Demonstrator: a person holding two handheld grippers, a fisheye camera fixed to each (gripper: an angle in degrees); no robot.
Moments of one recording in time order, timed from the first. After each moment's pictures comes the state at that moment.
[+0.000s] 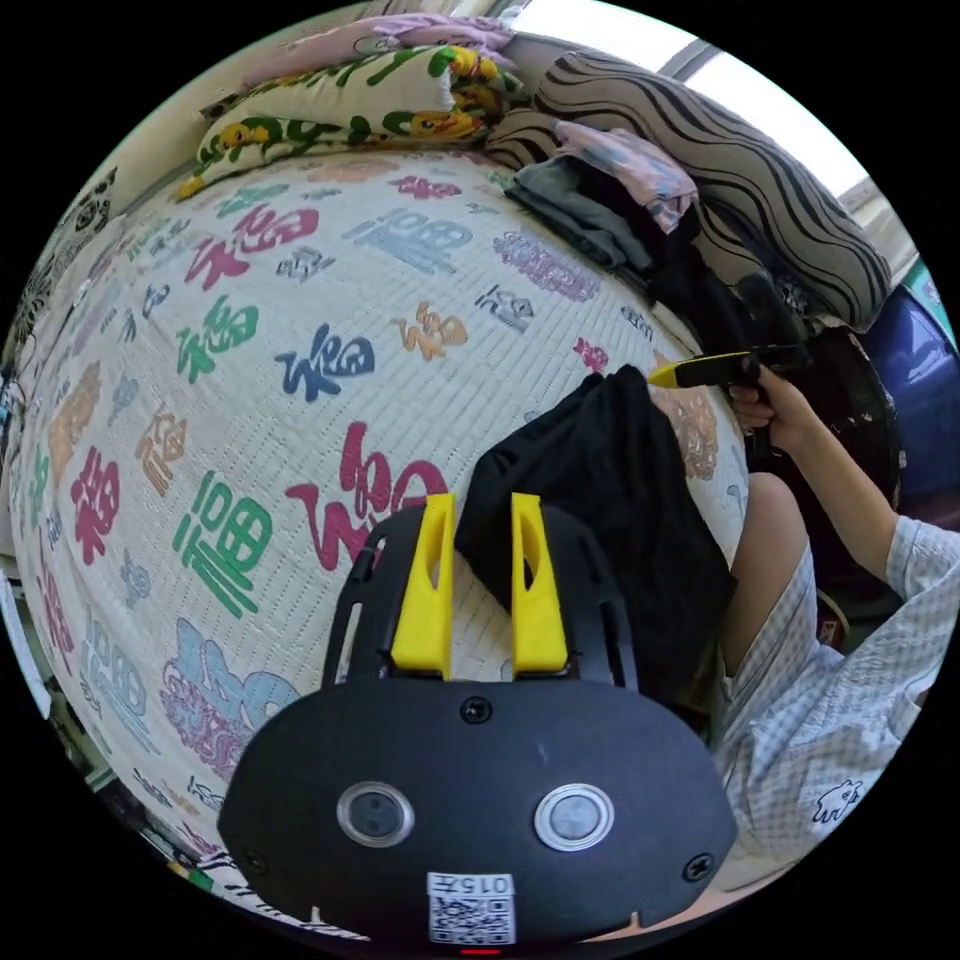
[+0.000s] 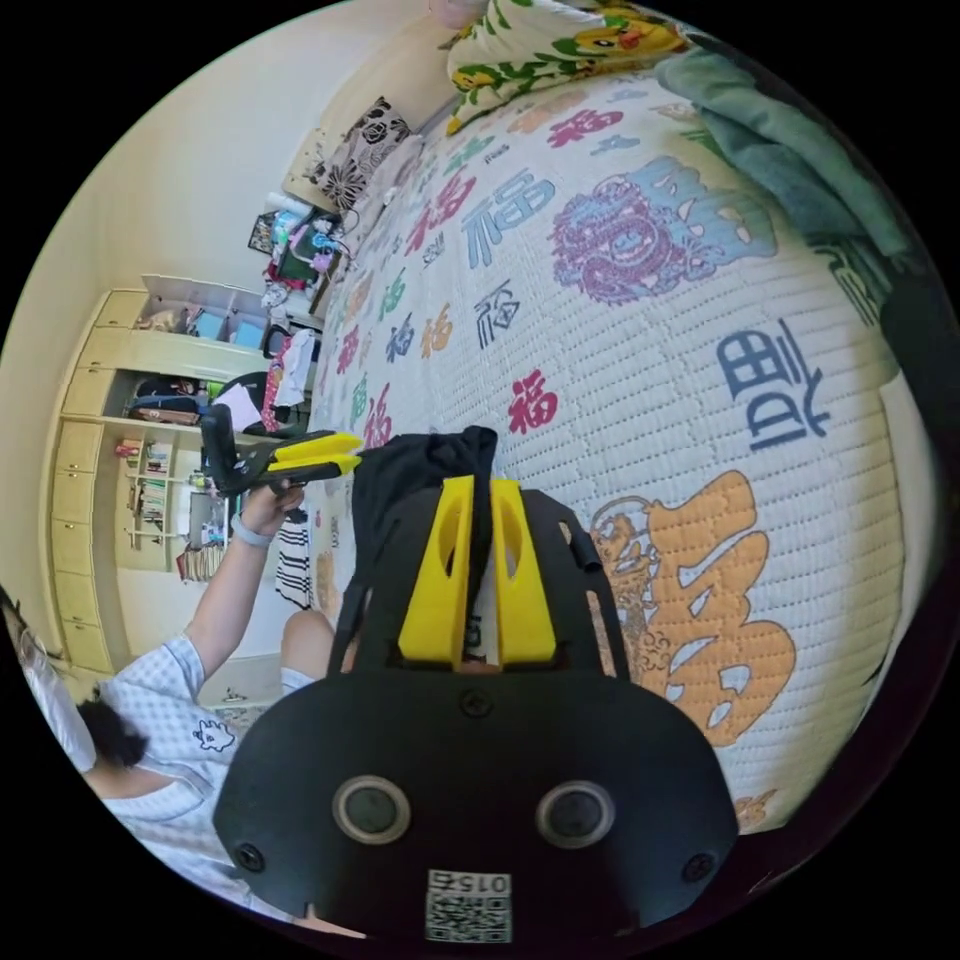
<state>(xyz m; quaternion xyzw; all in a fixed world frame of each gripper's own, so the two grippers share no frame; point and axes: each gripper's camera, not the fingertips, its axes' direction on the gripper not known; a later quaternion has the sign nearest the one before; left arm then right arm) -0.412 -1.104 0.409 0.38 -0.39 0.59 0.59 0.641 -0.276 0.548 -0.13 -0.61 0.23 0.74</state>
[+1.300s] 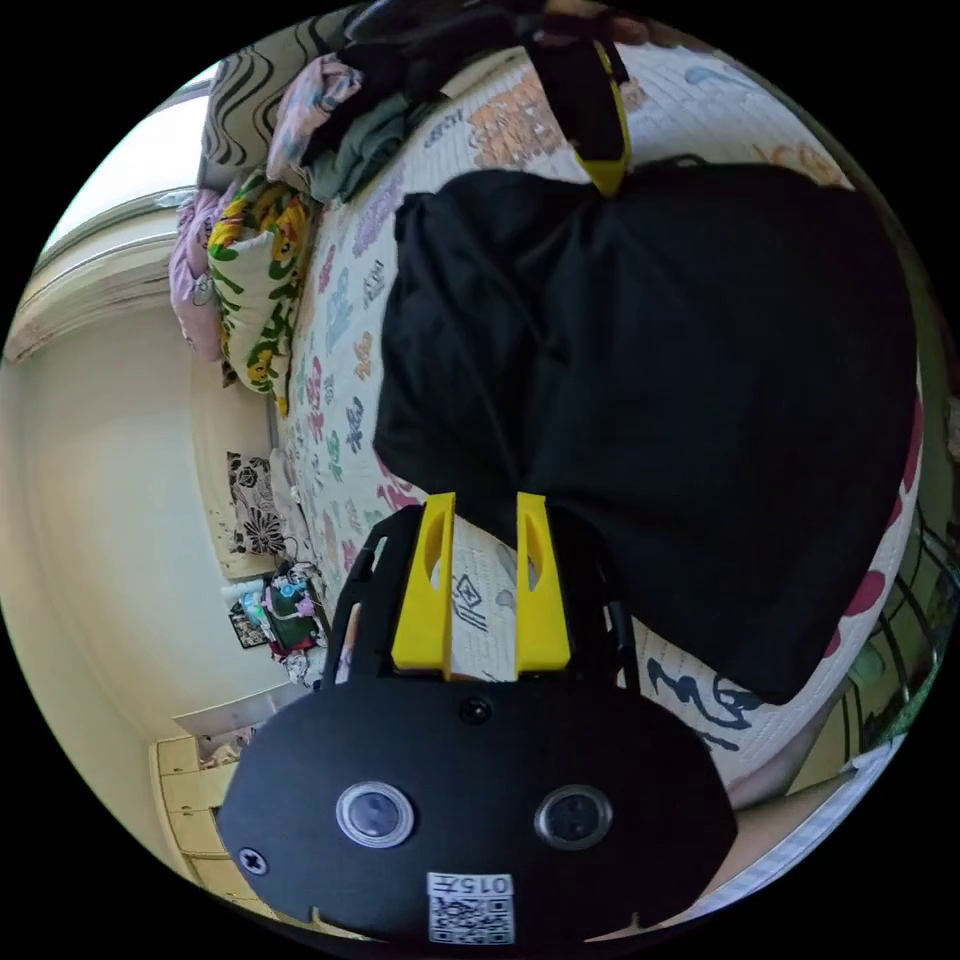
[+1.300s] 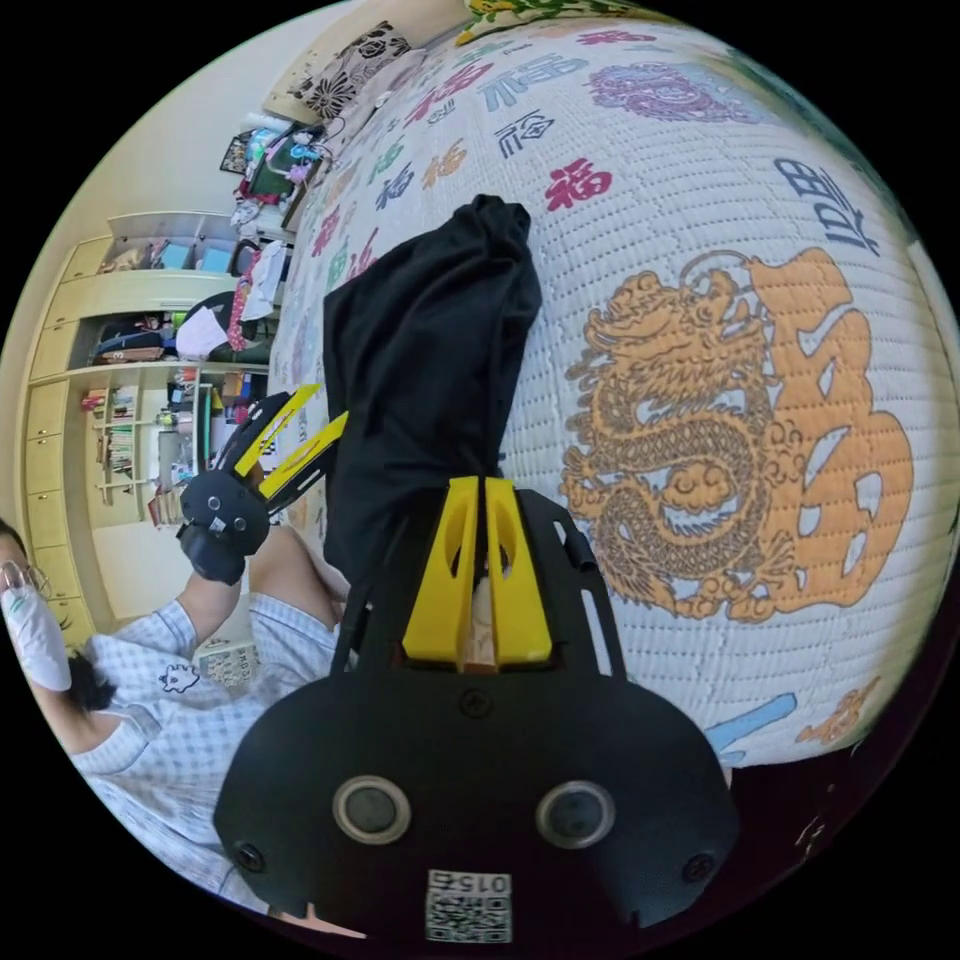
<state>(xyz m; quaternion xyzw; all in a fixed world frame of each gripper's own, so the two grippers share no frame) -0.592 -1.081 0.756 0.40 -0.78 0.44 0.19 0.578 -0.249 0.520 -0.23 -0.60 0.15 0.76</state>
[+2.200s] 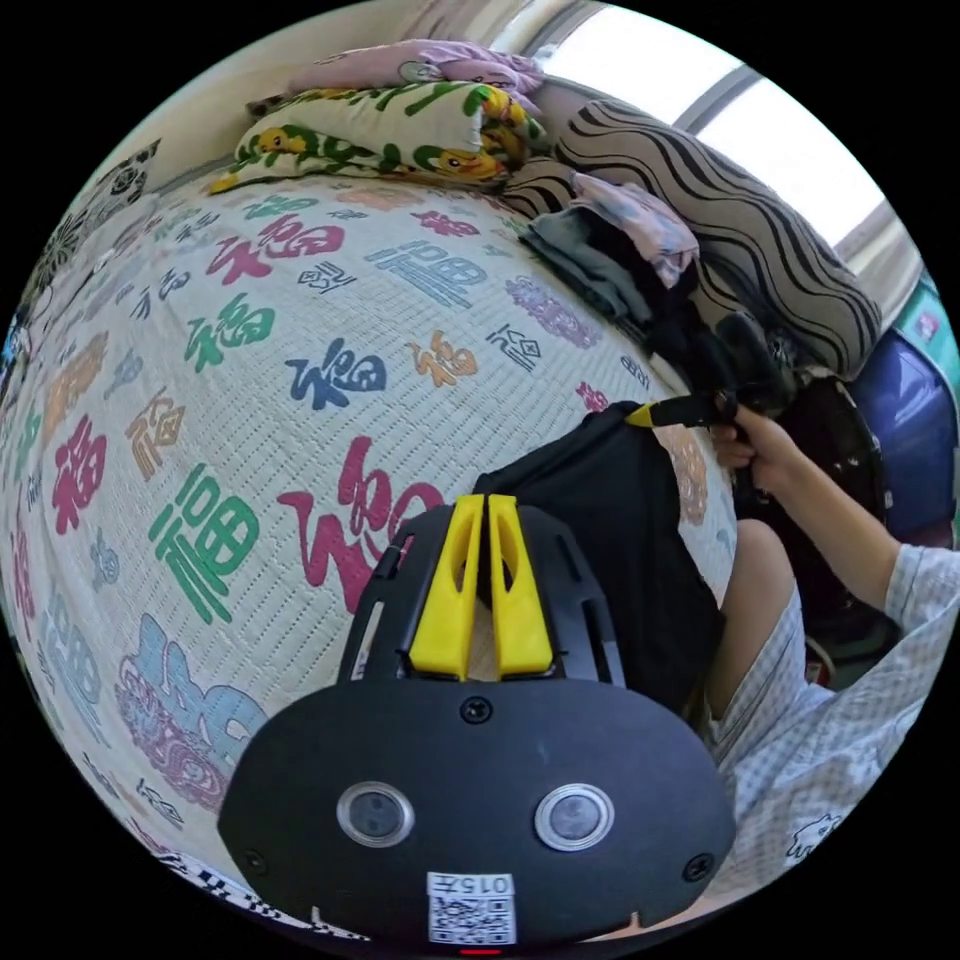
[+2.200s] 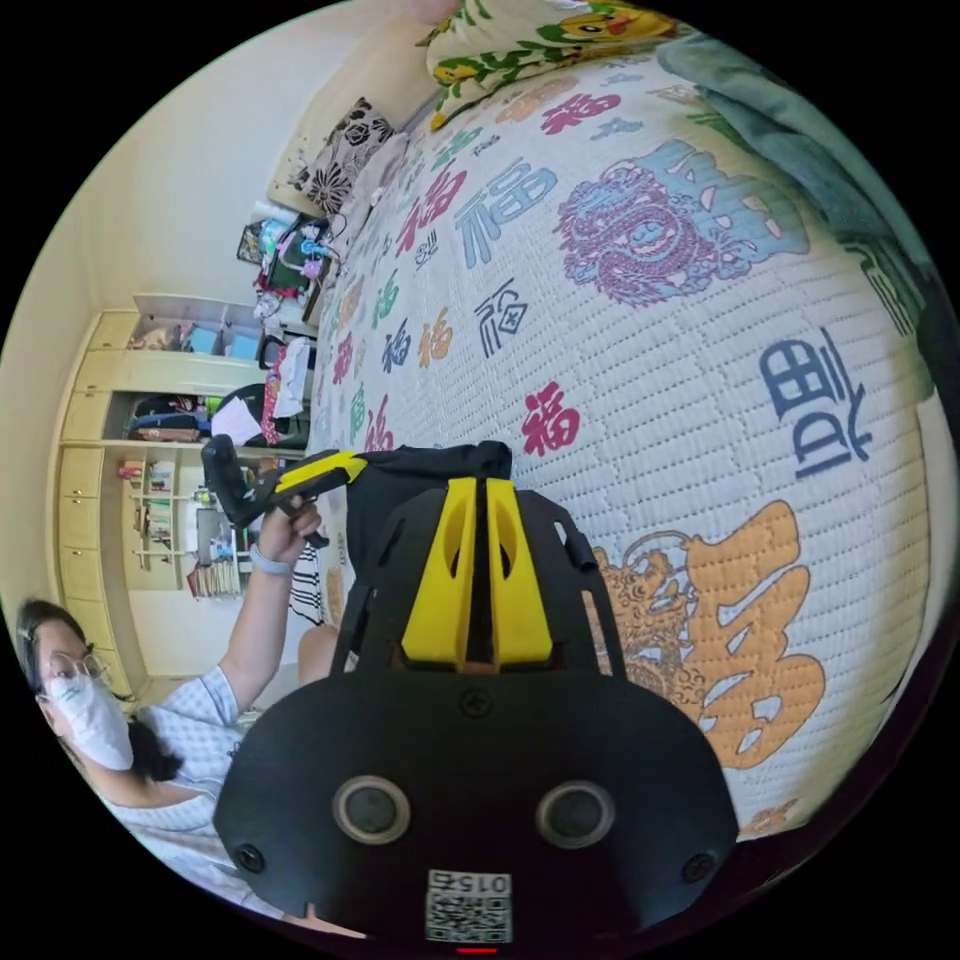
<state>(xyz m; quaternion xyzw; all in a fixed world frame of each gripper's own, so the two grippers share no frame) -0.455 -1.042 0.411 0.42 -0.32 0.60 0.61 0.634 -0.321 0.575 -0.16 -0.62 0.25 0.73</state>
